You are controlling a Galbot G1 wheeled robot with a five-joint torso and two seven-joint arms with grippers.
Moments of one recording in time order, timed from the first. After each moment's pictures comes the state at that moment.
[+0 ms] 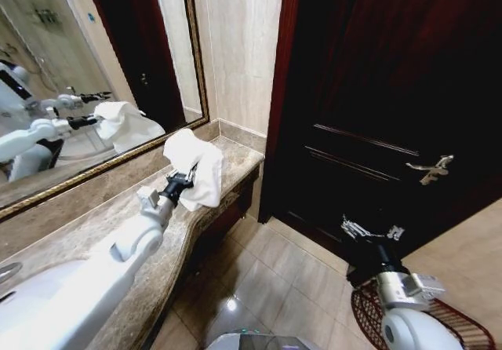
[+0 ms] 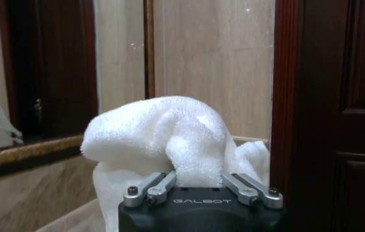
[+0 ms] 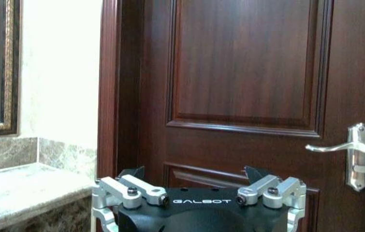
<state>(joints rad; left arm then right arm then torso) 1.30 -0.84 -0.46 -2.21 -0.67 0.23 -0.32 -1.72 1.50 0.83 2.41 0.21 -0.12 -0.05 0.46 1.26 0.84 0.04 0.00</state>
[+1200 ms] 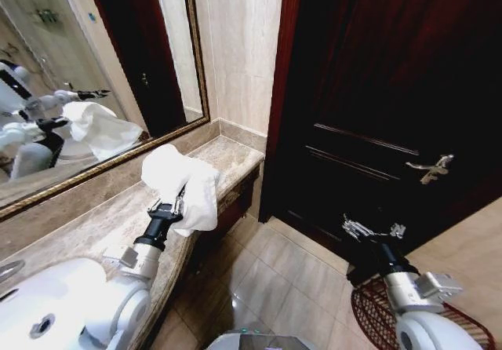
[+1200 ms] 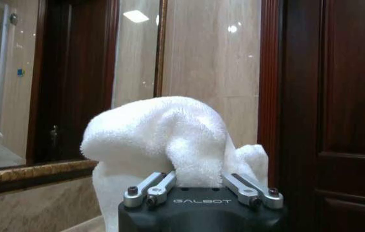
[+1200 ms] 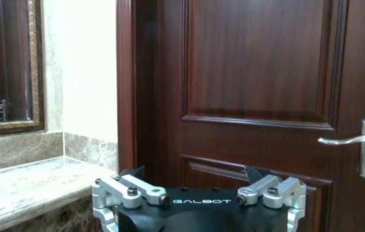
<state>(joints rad) 1.66 -1.17 -0.66 -2.43 -0.44 0.08 -0.10 -1.75 1.45 0.85 2.47 0.30 -0.22 -0.07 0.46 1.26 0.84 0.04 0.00</state>
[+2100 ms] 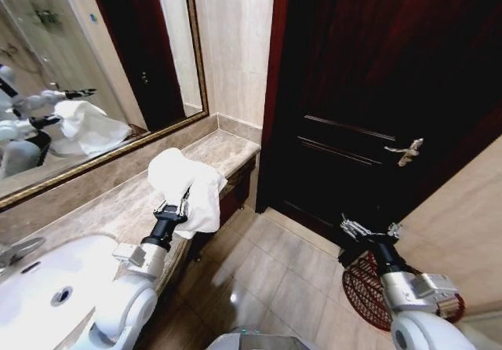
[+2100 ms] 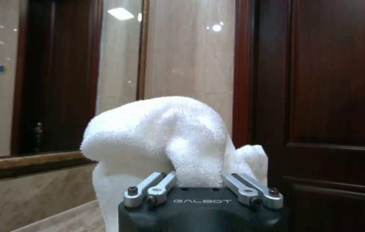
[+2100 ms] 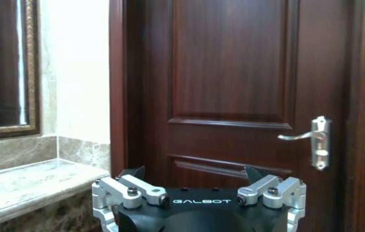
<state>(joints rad) 1.63 -1.17 -0.62 -2.39 -0.41 0.07 -0.10 -1.75 1.46 0.84 2.45 0.28 -0.18 -0.07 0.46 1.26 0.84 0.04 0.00</state>
